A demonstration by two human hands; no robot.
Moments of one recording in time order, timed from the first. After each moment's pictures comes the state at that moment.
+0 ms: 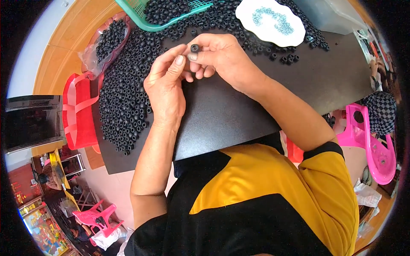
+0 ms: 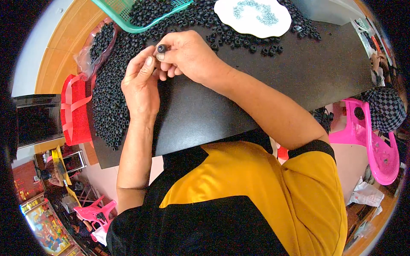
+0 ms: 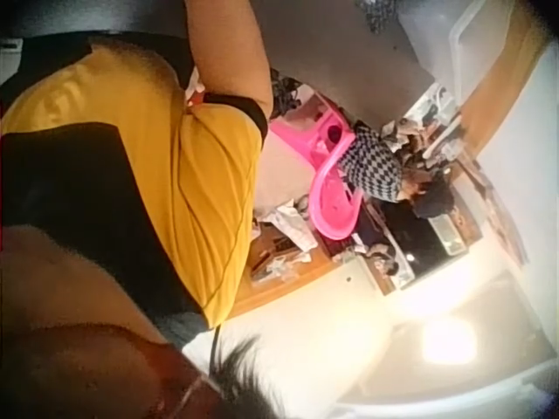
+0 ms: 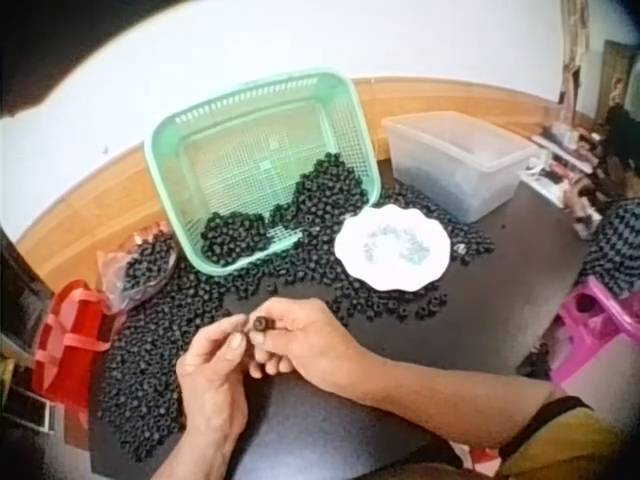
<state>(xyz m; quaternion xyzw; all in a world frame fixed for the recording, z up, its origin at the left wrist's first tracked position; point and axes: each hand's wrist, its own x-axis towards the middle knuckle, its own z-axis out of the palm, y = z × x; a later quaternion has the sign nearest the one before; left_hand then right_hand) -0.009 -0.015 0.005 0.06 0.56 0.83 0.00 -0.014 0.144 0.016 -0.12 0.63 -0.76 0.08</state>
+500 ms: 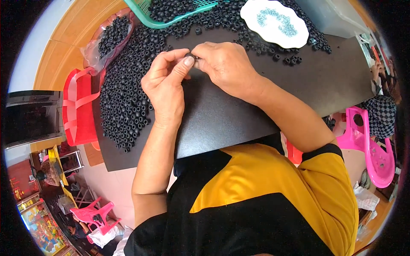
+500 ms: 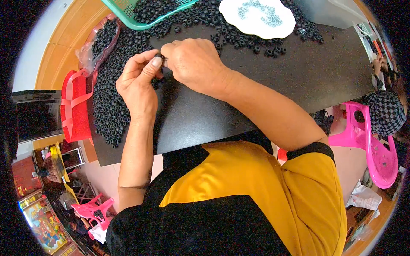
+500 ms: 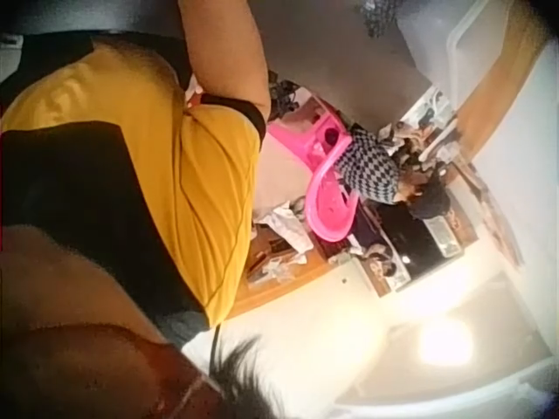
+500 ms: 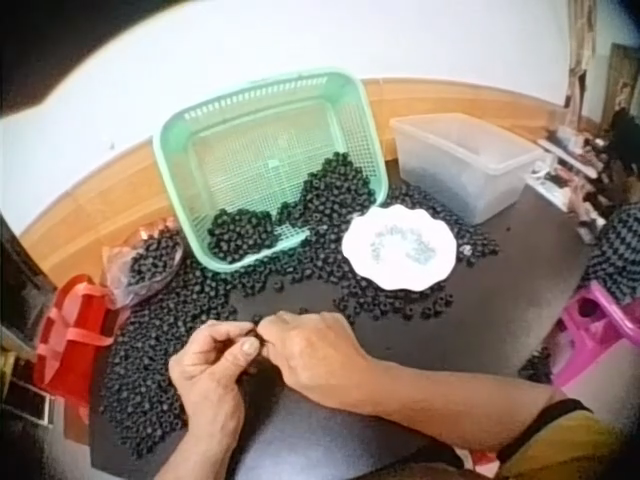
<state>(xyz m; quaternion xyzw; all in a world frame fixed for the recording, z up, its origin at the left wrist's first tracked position) -0.006 -0.020 0.014 0.09 0.70 0.70 -0.09 -0.009 0.138 0.008 -0.22 0.89 -0.35 -0.21</state>
